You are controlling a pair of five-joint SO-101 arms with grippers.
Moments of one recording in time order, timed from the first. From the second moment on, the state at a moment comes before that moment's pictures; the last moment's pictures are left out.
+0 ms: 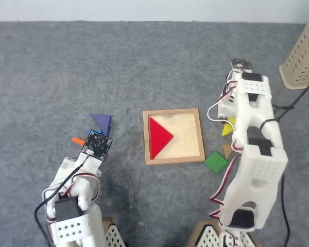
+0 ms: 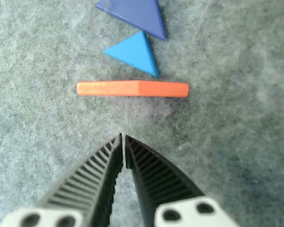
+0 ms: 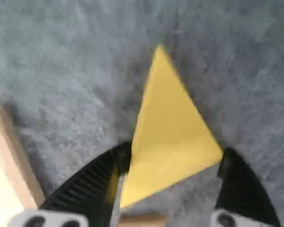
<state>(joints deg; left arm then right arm) -19.8 -103.3 97.3 73.6 -32.1 1.9 35.4 -10.5 73.3 2.5</state>
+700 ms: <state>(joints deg) -19.8 -103.3 97.3 73.6 -32.1 2.9 31.8 -7.9 73.8 2.8</state>
